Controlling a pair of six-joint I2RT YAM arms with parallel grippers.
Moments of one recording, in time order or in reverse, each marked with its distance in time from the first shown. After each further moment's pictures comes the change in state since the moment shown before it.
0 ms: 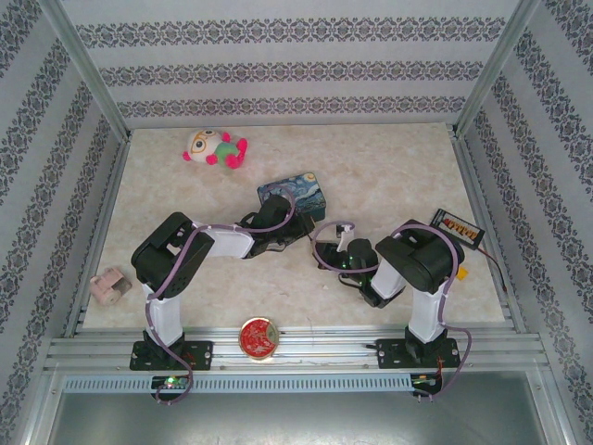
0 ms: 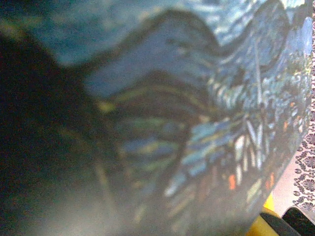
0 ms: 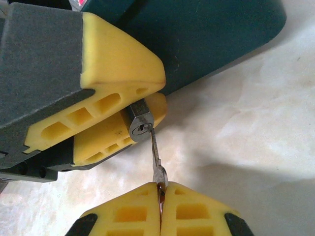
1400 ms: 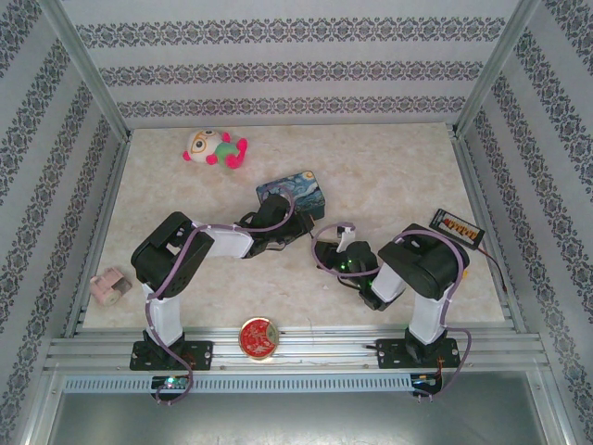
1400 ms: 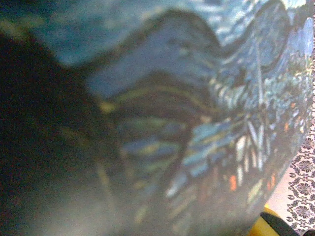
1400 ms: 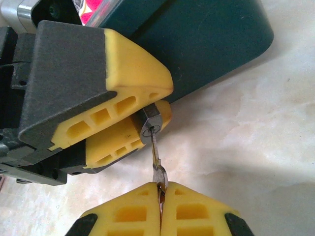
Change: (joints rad) left arm 0.006 0.000 -0.004 0.021 -0.001 -0.015; right arm 0.040 -0.046 -0.013 -0.007 0.103 -0.011
